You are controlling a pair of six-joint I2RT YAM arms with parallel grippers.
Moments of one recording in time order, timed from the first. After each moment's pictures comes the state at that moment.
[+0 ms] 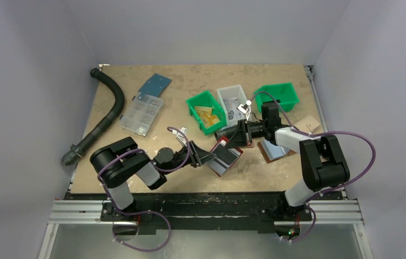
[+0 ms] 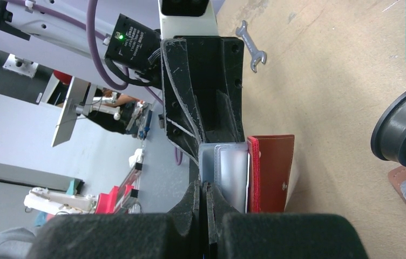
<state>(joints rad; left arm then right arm) -0.84 1.75 0.27 1.46 0.22 -1.12 0.22 1.58 0.73 0.12 -1.43 0.31</state>
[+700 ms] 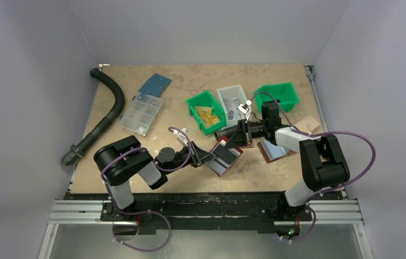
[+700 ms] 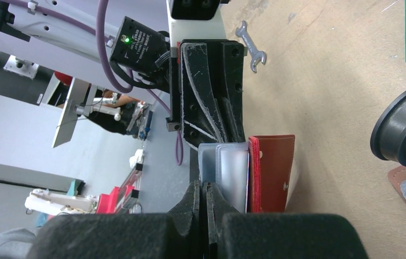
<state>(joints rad) -0.84 1.78 0.28 1.46 0.21 -1.12 0.22 1.58 0.73 0.13 -1.43 0.32</state>
